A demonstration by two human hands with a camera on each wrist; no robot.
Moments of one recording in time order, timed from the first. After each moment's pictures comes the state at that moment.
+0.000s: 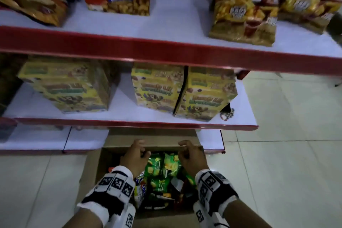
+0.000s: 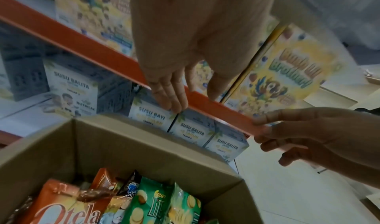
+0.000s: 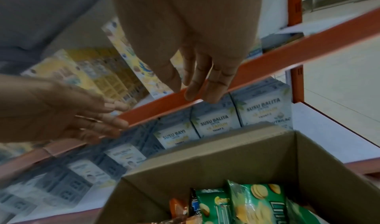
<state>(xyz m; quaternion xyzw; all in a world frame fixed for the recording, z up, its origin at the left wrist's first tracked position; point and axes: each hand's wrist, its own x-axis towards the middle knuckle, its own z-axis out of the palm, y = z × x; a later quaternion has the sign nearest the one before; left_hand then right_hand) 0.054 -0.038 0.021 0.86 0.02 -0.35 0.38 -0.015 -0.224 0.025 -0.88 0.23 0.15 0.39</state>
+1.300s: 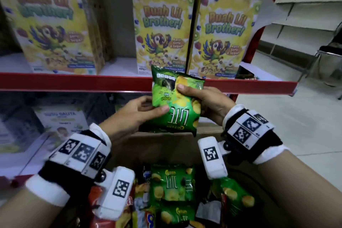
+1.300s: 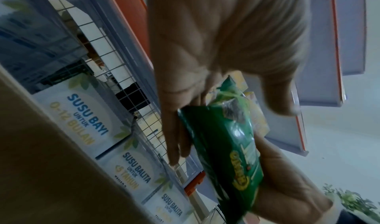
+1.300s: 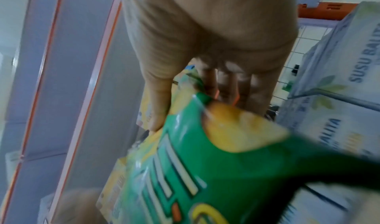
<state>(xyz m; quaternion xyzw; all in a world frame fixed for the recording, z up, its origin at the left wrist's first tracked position) 0.071 -0.019 -0.094 0.64 -0.22 -0.24 0.69 0.020 -0.214 -0.061 -0.70 0.13 -0.04 0.70</state>
